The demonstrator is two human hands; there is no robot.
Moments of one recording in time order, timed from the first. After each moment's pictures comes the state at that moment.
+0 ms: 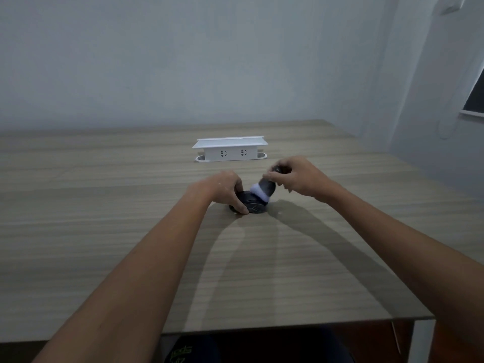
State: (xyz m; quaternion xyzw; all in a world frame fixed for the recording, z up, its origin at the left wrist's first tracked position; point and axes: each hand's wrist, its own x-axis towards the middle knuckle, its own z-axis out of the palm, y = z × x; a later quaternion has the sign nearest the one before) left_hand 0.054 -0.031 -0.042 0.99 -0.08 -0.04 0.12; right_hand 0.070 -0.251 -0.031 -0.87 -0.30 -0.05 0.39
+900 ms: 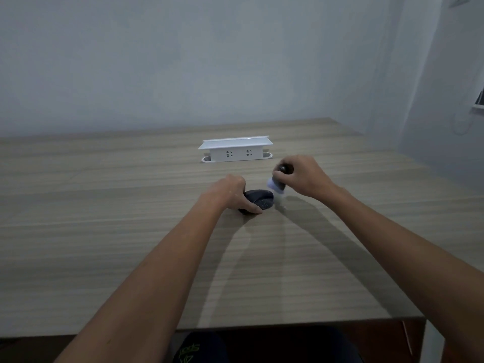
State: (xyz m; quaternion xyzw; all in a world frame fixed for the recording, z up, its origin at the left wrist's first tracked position) left_hand 0.048 -0.043 -0.053 1.00 -0.01 0.00 0.09; right_hand 0.077 -0.246 -0.038 -0.89 -0.28 -0.17 0.32
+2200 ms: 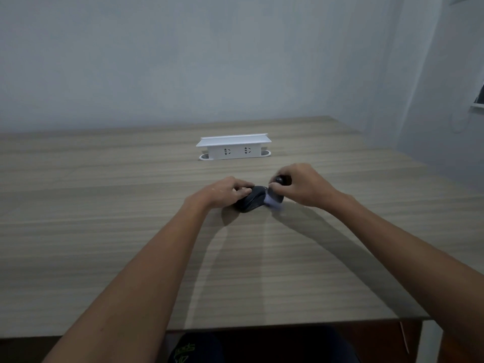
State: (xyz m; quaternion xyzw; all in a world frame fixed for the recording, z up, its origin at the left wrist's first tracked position) left_hand 0.062 -0.018 -0.073 0.97 -0.11 -0.03 0.22; right_hand 0.062 -0.253 -0.047 -0.89 -0.35 -0.15 0.27
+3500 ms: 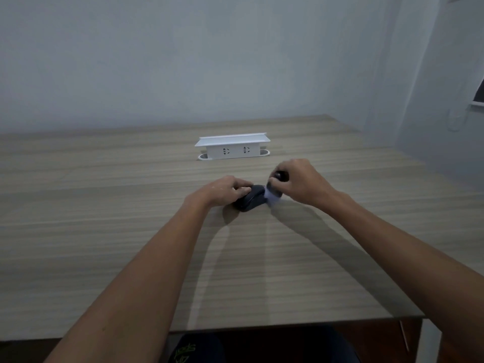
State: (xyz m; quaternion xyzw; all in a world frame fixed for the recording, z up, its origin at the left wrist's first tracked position) left_hand 0.064 -0.021 -0.071 0.97 -0.11 -0.03 0.22; right_hand 0.063 -0.246 -0.046 -0.89 -0.32 -0.19 0.25
